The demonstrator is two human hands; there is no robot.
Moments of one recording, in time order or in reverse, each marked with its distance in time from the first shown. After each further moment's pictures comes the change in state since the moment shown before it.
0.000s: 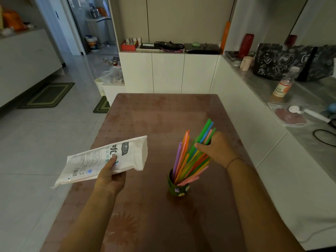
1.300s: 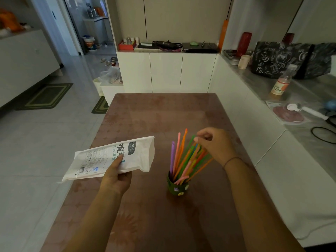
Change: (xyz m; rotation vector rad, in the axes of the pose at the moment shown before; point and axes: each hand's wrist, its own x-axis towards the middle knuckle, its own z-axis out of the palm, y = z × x) left_hand -0.006 -0.015 0.008 0.034 -0.045 -0.014; right_hand 0.002 0.003 0.002 0.093 0.137 -0.048
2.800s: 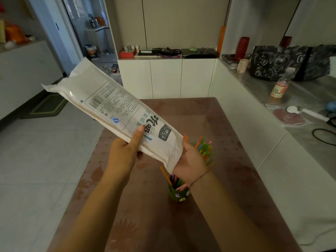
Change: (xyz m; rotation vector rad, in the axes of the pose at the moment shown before) left_hand -0.077 0.009 0.080 0.916 -0.417 0.688; right_hand -0.036 -0.085 0.045 1.697 -0.450 0.705
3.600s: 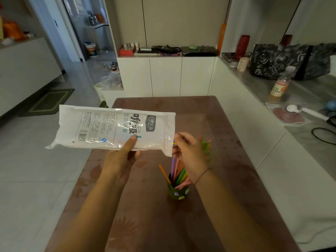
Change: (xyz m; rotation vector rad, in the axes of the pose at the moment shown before) left_hand 0.010 -0.034 -0.014 -0.465 0.146 -0.364; right_hand 0.006 -0.005 -0.014 -0.820 0.277 -0.521
